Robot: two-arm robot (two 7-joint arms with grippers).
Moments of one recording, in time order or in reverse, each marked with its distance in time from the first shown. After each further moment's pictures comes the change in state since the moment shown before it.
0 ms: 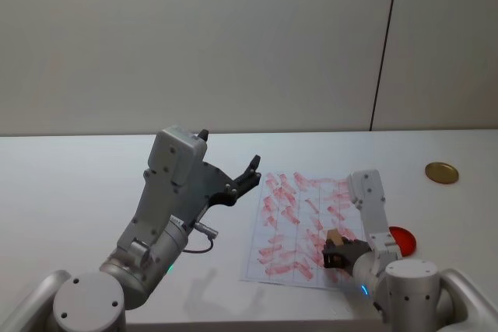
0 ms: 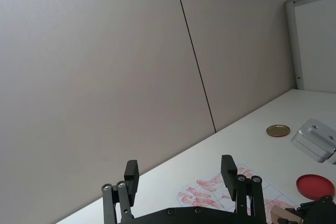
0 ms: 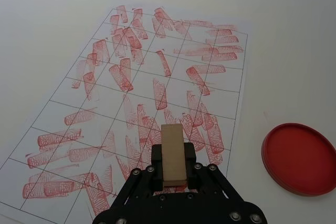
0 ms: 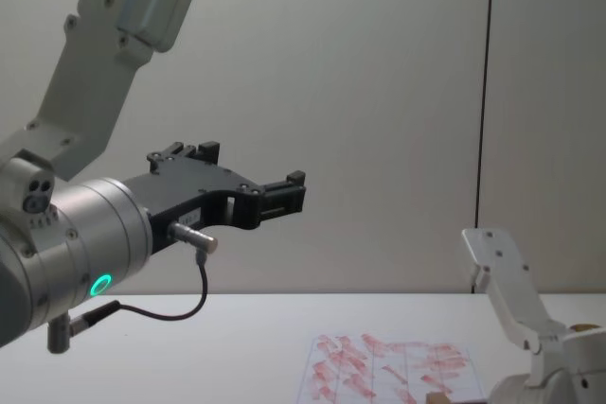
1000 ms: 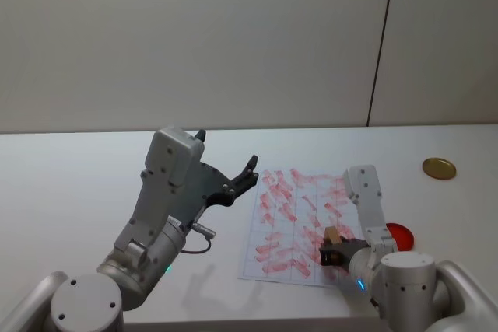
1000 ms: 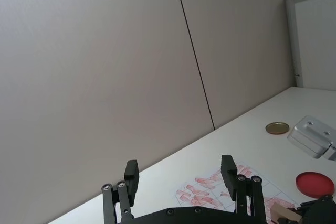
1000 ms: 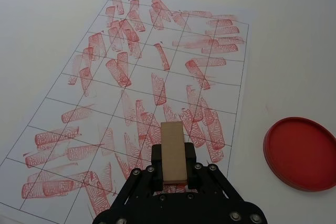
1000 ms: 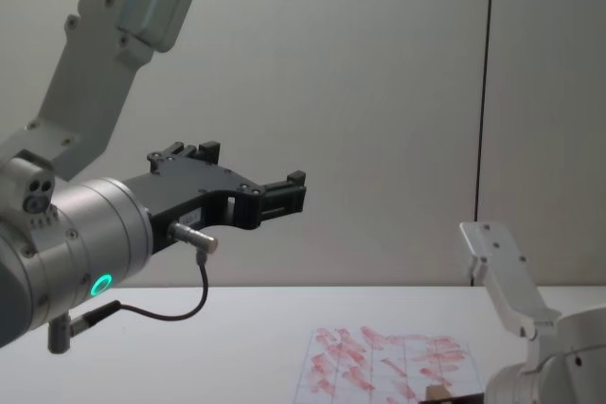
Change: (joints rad) left arm 0.000 0.000 0.000 0.000 0.000 0.000 0.000; right arm 0.004 -0.009 0.007 -0.028 0.010 0.067 -0.012
